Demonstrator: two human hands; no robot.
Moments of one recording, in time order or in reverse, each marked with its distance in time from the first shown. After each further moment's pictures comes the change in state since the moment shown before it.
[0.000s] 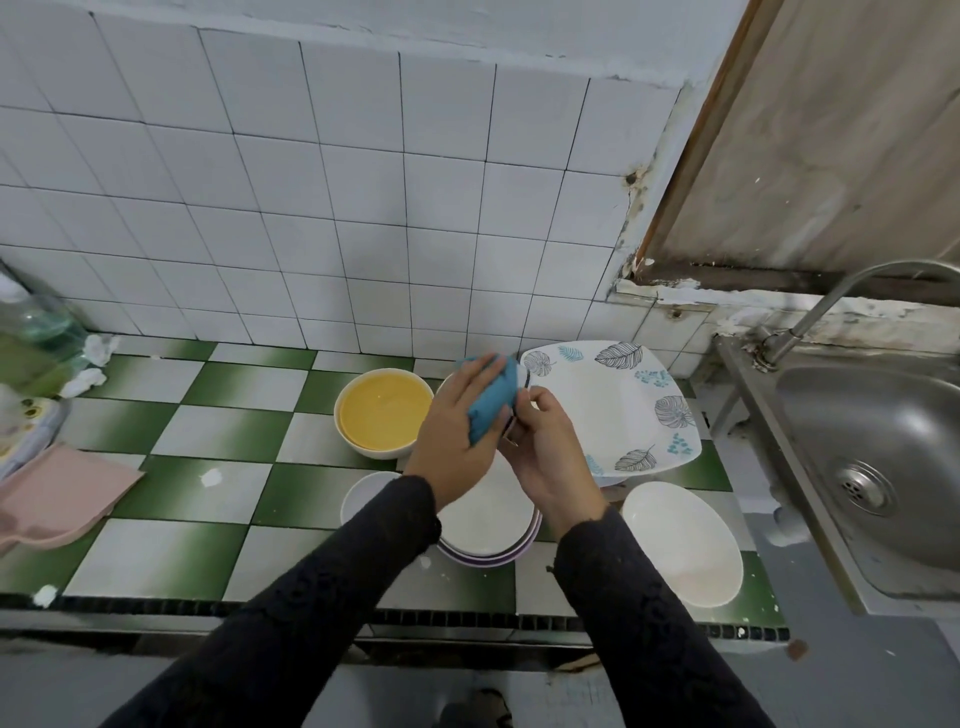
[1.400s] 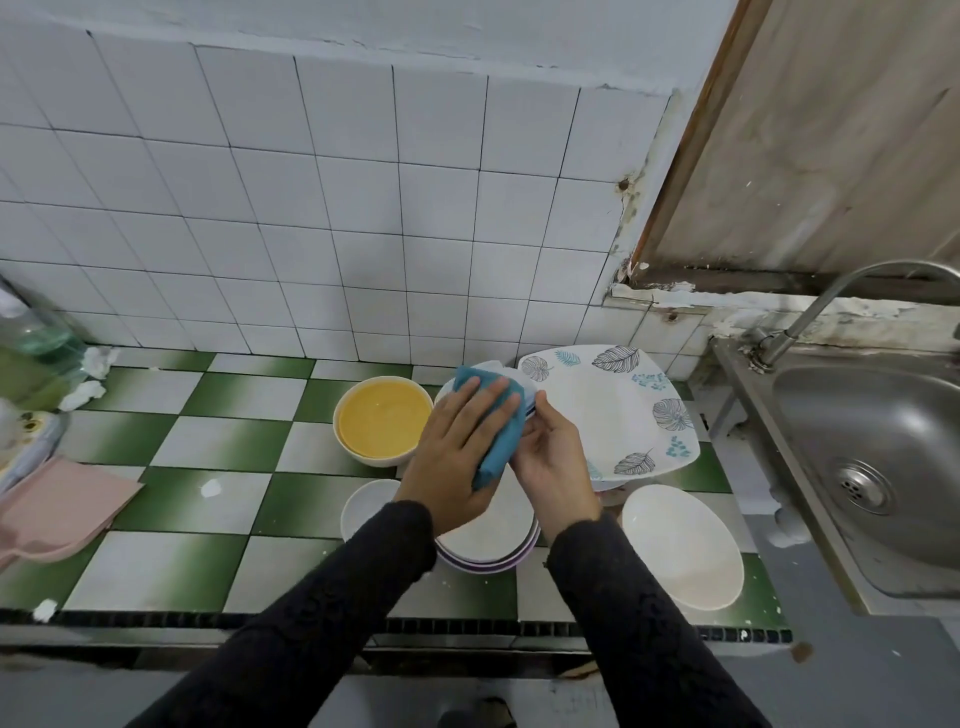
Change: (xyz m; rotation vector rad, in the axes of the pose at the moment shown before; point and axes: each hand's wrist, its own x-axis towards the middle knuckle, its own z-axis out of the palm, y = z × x) left_hand -0.017 -0.021 0.002 0.447 -0.033 0.393; right_hand 0.016 0.010 -0.004 0.680 0.171 0.078
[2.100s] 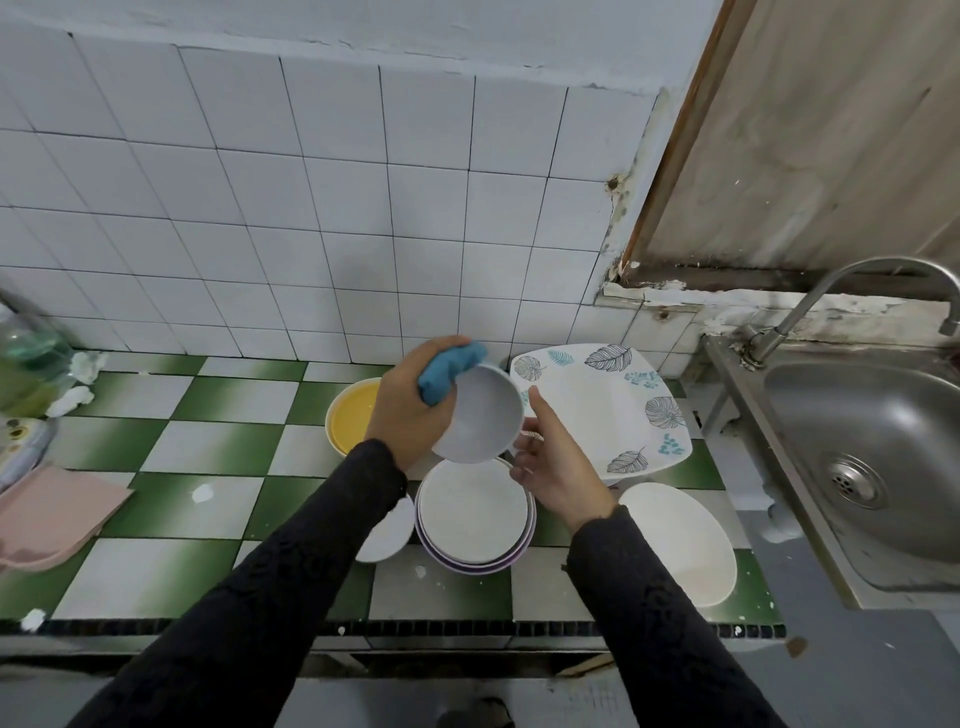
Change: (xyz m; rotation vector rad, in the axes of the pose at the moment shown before) left_hand 0.048 -0.017 -0.044 -0.436 0.197 -0.324; right_hand 0.000 -0.028 -0.014 -0.758 0.051 0.130
